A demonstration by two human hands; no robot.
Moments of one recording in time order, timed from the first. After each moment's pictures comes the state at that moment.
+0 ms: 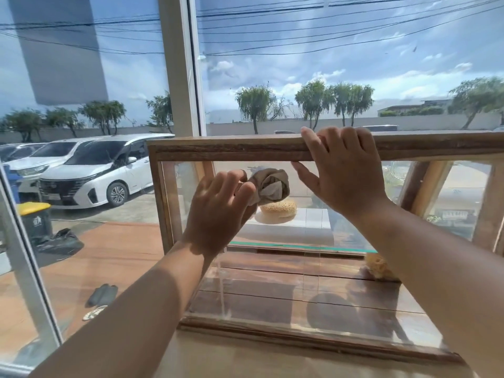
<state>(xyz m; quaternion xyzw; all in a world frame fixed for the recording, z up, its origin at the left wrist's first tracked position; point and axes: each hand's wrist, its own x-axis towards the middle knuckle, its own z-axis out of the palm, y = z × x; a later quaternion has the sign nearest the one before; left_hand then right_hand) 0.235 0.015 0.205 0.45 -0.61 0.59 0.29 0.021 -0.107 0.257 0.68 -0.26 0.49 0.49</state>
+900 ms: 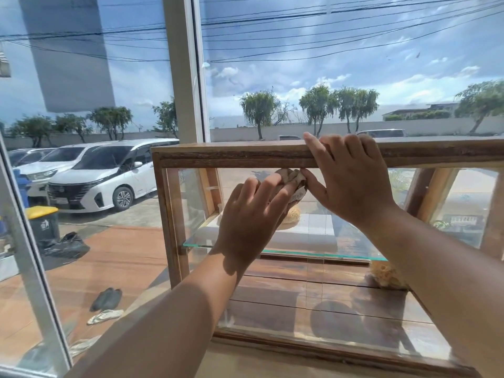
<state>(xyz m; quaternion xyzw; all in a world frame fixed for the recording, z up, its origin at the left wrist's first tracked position) 0.191 -0.006 0.204 0.44 -0.61 0.57 0.32 0.014 -0.109 0.258 0.70 -0.23 0.48 0.48</state>
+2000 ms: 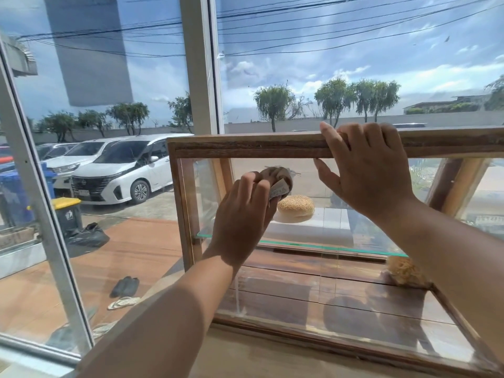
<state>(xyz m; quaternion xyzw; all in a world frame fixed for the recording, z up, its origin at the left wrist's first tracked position) 0.215 0.012 0.189 0.51 -0.60 0.50 0.36 0.019 -0.109 0.257 0.68 -0.25 0.49 0.48</state>
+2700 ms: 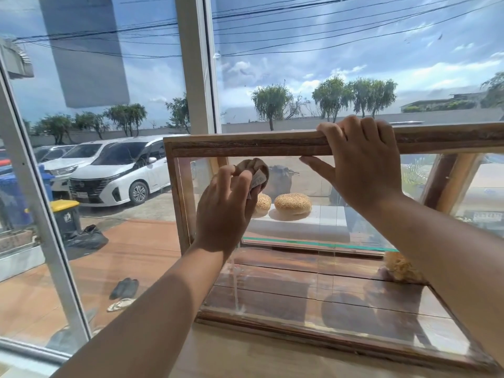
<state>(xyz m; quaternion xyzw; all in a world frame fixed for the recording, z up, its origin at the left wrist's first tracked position) 0.231 0.026 0.195 0.54 -0.56 0.50 0.38 0.024 -0.101 0.258 0.70 -0.26 0.52 0.41</state>
